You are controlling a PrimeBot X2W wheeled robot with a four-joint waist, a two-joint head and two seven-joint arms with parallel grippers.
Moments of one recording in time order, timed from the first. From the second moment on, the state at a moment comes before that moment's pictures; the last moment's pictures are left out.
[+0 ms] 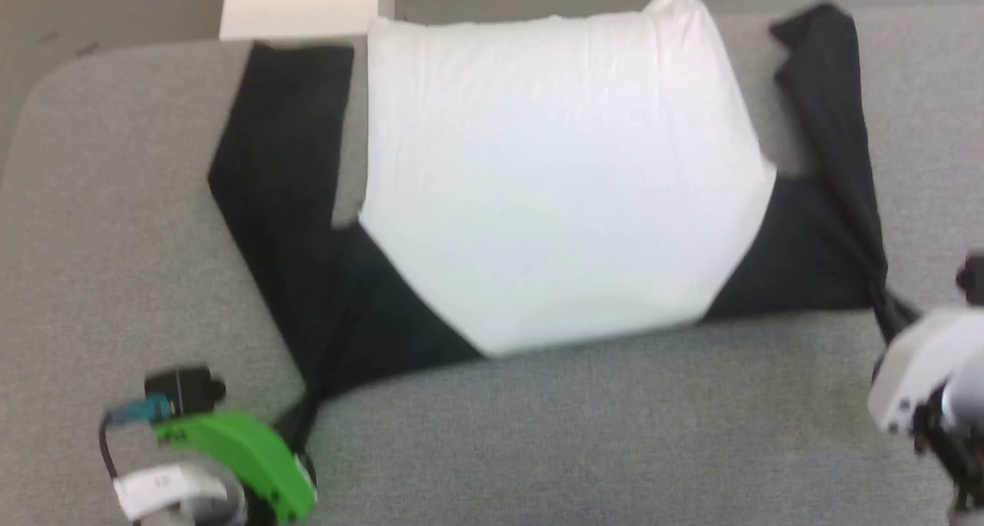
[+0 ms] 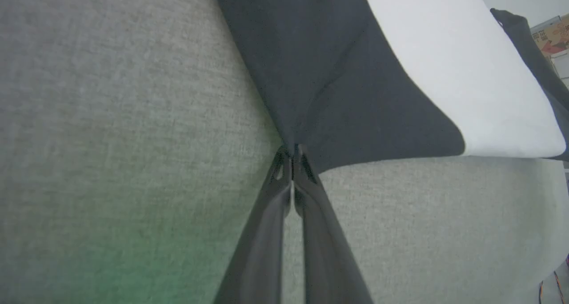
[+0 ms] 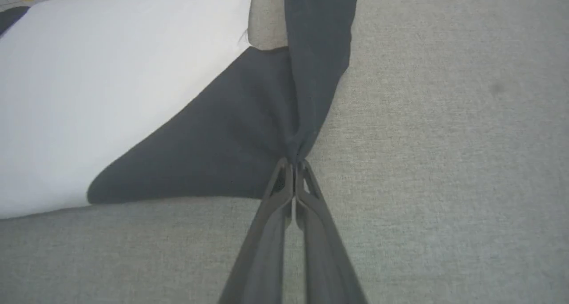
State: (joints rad) left arm -0.04 0.37 -0.25 0.05 -0.92 0.05 0.26; right arm -0.16 -0.18 -0.21 -0.02 0.25 0.13 0.55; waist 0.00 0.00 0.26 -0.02
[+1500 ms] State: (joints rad) left arm 0.22 0.39 -0.25 -0.26 -0.94 0.13 0.27; right arm 0.23 -0.05 -0.42 -0.33 0.25 0.13 0.73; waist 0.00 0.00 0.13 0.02
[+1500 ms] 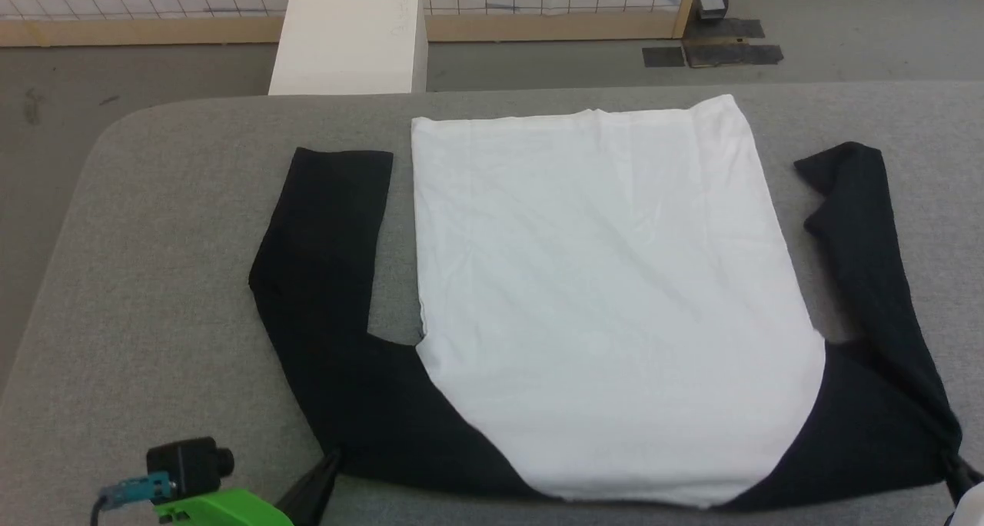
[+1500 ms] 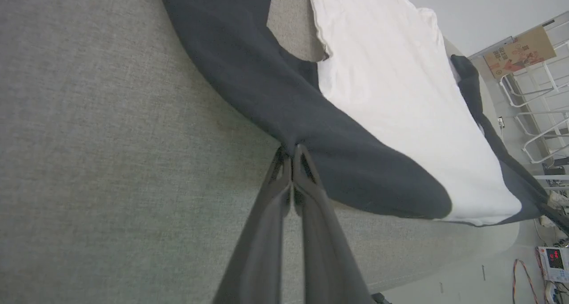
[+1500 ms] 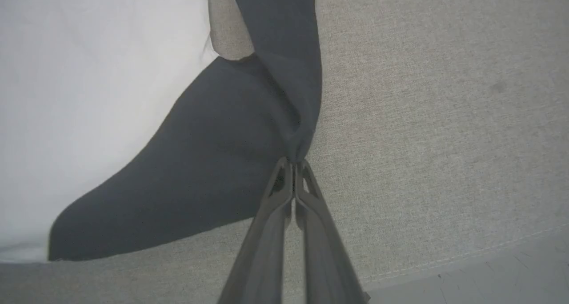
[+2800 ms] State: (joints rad) left arm -0.07 0.54 -0.13 -0.11 -0.78 0.15 0.14; right arm 0.11 -0.05 -0.22 -0.14 0.22 0.13 0.09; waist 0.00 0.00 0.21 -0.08
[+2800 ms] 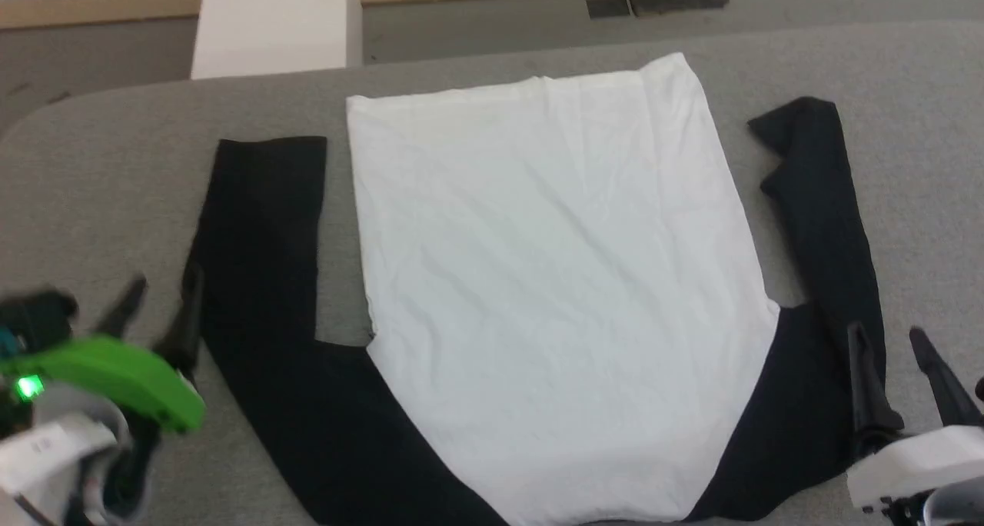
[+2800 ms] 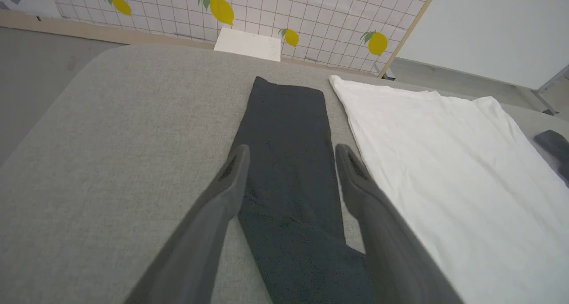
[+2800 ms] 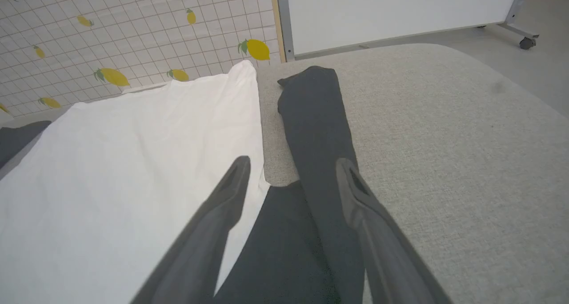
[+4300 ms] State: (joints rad) left arm -0.71 0.85 -0.16 0.14 -0.77 0.24 0.80; right arm -0.18 -0.05 0.00 -0.28 0.09 0.13 -0.11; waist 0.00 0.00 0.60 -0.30
